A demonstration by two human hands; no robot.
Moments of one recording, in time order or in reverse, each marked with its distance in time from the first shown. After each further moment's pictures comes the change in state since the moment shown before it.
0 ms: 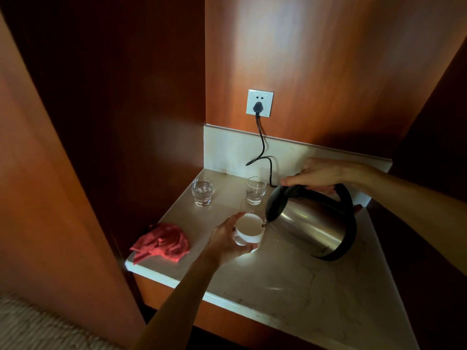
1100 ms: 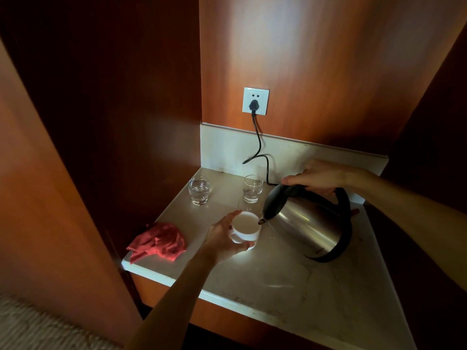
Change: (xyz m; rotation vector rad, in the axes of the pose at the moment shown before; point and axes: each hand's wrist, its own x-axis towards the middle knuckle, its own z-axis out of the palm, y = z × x) left_hand 0.003 -0.003 0.002 -0.033 0.007 -0.017; right_hand -0.005 0.014 0.008 0.080 0.078 0.048
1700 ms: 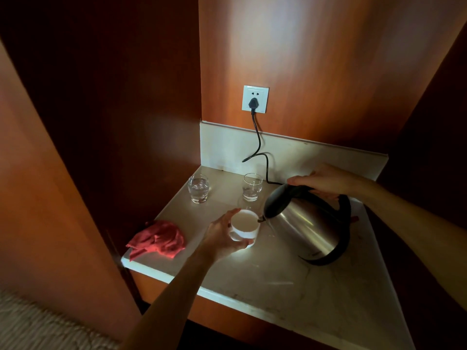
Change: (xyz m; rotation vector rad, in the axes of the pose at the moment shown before) left_hand 0.000 -0.002 0.001 0.013 0.005 0.010; right_hand -0.017 0.016 0.011 0.162 0.100 -0.002
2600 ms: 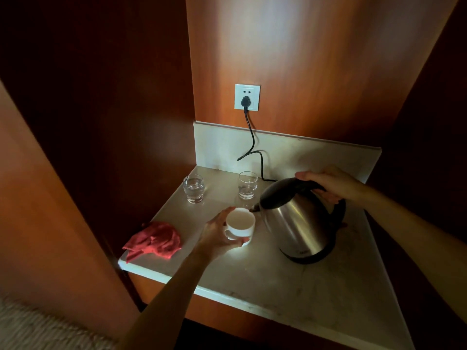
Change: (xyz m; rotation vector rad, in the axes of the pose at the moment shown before) left_hand 0.000 0.001 0.000 -0.006 0.026 0.074; right_hand -0.009 0.044 0.003 0.326 0.060 -0.025
